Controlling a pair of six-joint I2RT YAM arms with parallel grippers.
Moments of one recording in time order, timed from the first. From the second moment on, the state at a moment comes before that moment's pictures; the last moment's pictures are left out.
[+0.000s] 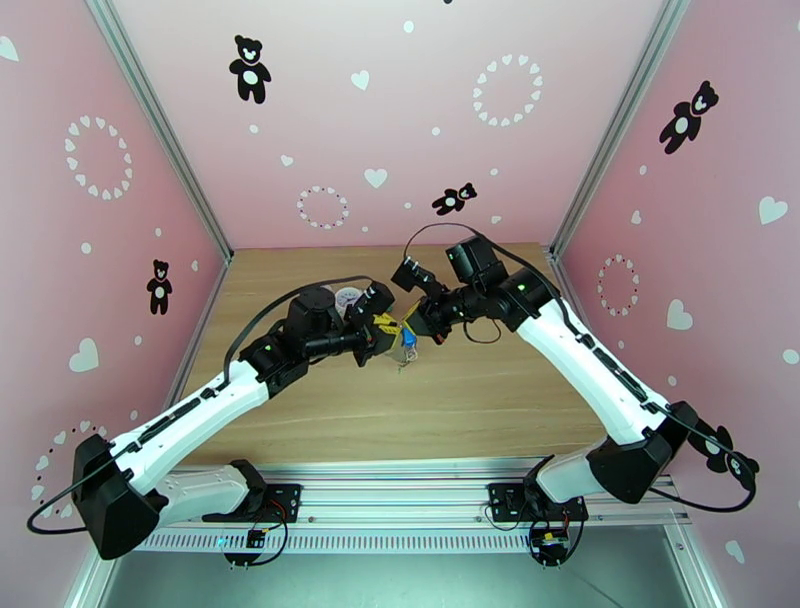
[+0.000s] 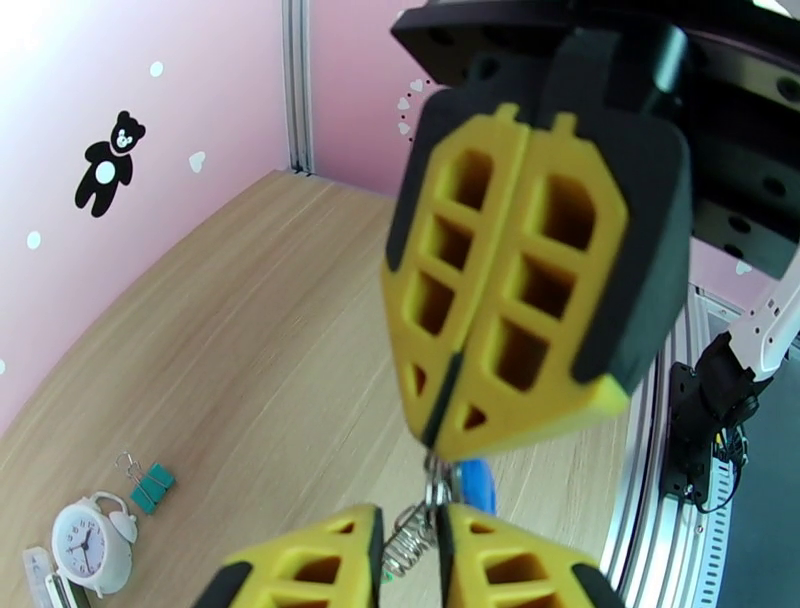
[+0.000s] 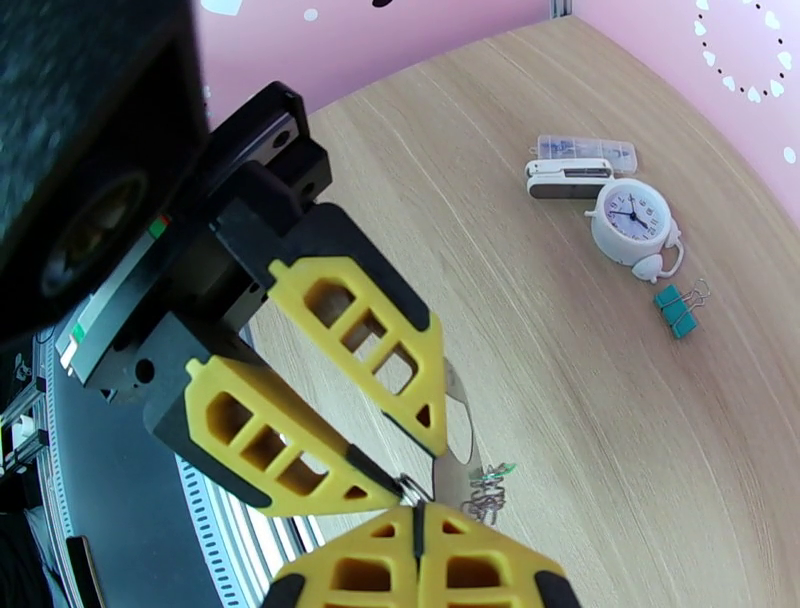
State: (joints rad) left arm -0.70 1.23 1.05 -0.19 0.43 0.09; right arm 0.62 1.47 1.65 -1.02 -0.54 -0.27
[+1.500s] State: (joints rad) left arm -0.74 1.09 0.83 0.19 0.40 0.08; right arm 0.57 1.35 1.58 -0.99 -0.57 0.01
